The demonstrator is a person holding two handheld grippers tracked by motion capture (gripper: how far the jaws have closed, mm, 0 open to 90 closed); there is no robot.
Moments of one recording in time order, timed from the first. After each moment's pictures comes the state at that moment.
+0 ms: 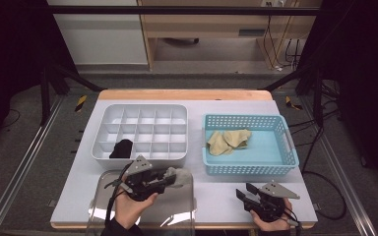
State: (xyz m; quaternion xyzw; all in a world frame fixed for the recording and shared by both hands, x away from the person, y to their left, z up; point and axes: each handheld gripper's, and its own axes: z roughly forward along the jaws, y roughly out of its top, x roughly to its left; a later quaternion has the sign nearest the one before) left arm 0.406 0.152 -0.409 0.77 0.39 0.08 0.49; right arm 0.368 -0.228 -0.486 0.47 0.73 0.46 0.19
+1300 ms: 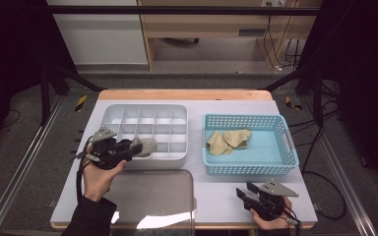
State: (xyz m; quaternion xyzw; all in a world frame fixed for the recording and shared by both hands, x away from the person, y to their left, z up) left arm 0.461 0.229 -0.365 0.74 0.46 0.15 0.46; right arm 0.372 -0.227 -0.486 0.47 0.73 0.45 0.20
